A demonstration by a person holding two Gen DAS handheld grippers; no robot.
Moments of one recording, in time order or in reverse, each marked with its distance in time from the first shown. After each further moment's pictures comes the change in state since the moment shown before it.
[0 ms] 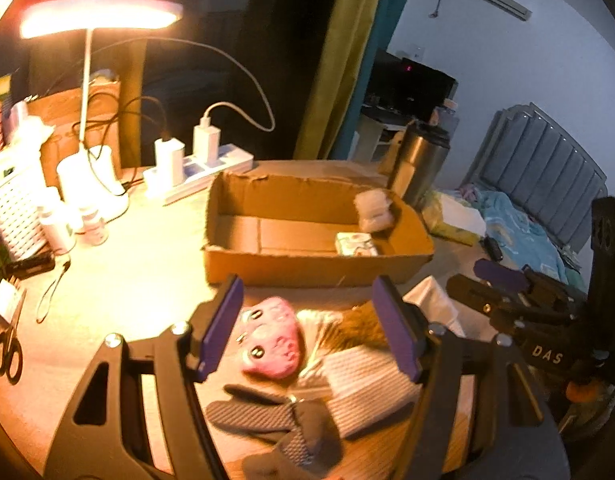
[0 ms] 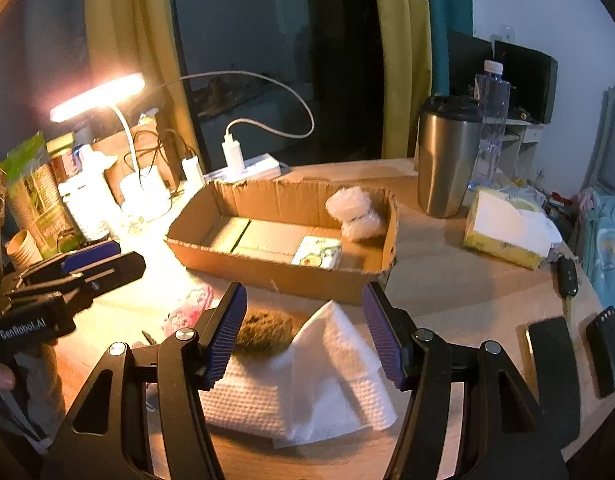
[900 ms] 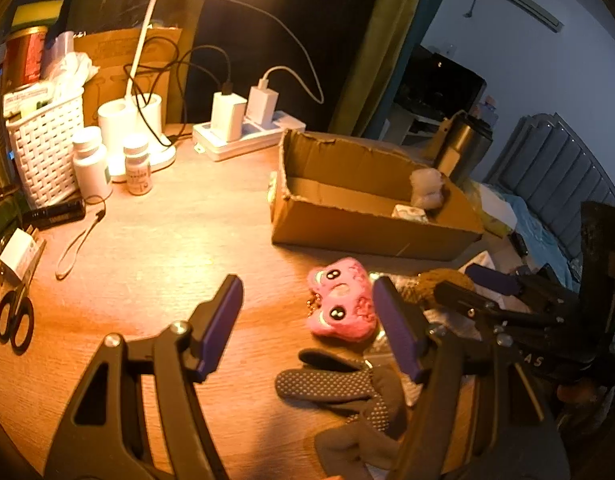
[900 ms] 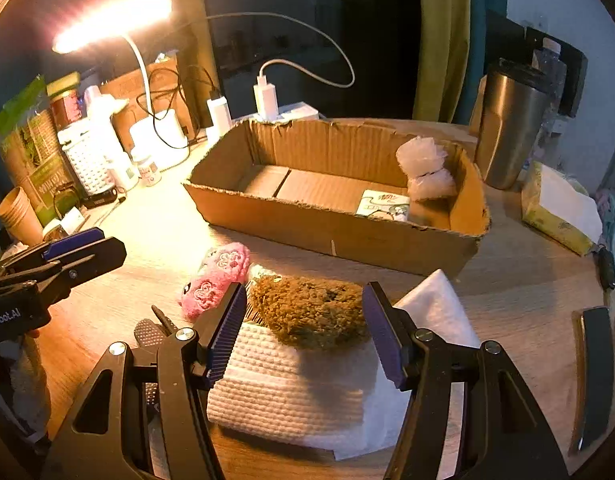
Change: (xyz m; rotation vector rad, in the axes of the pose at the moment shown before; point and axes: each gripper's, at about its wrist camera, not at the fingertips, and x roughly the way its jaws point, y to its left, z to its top) left arm 0.005 0.062 -0.028 -0.090 0.061 0.041; right arm 0.057 0.052 -0.014 -0.060 0.137 0.028
